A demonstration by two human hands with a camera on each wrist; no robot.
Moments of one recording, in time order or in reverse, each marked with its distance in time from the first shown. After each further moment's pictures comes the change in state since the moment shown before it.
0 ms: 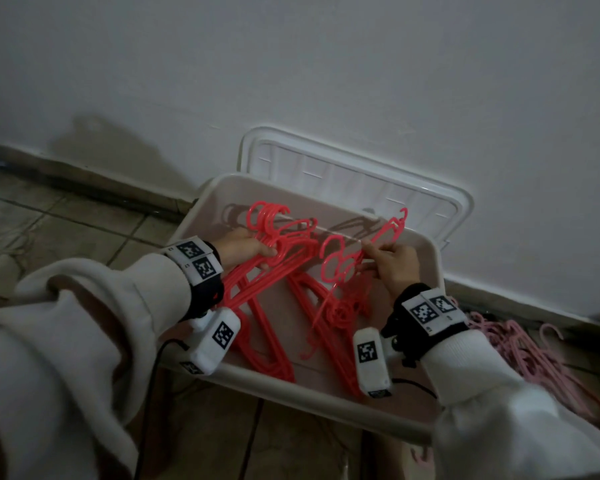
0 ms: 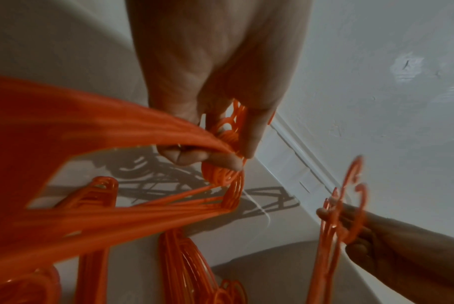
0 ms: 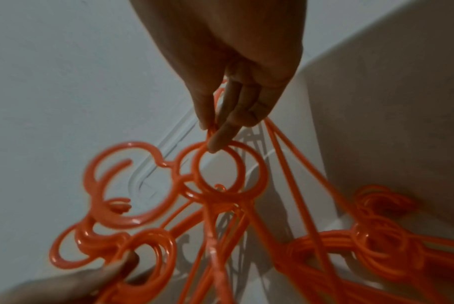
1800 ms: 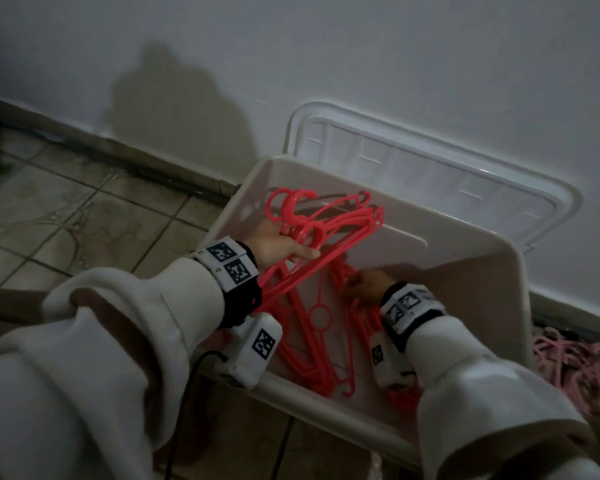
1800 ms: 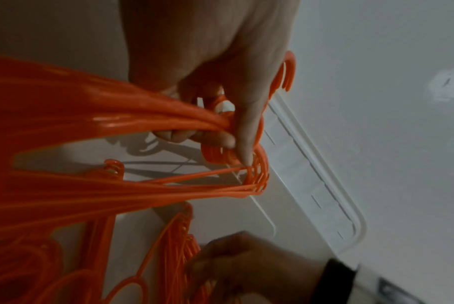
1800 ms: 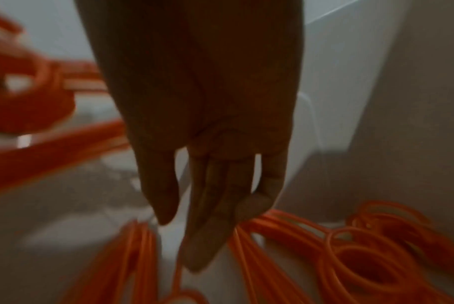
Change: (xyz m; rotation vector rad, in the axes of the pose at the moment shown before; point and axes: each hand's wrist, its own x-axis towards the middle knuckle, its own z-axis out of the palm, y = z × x) left_hand 0.006 -0.012 -0.008 -0.060 0.091 0.028; right_hand 0.026 0.047 0.087 -0.770 -0.743 0.125
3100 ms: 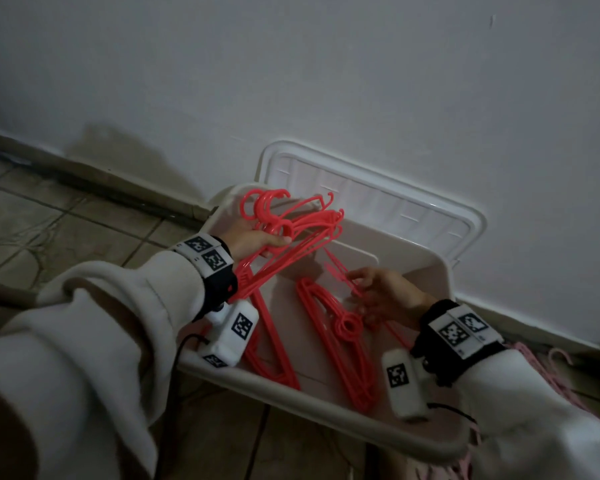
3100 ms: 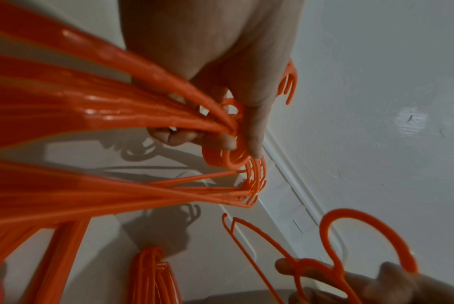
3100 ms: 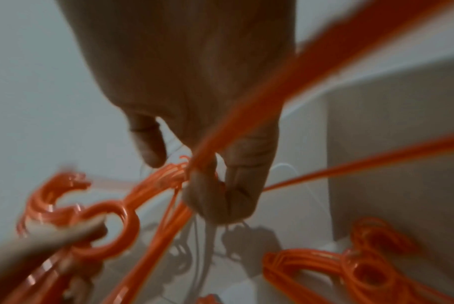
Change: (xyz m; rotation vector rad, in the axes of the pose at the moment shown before) left_hand -0.006 0.020 -0.012 -0.135 -0.018 0.124; right_hand -0.130 -0.020 -0.046 0.698 -0.004 -0.029
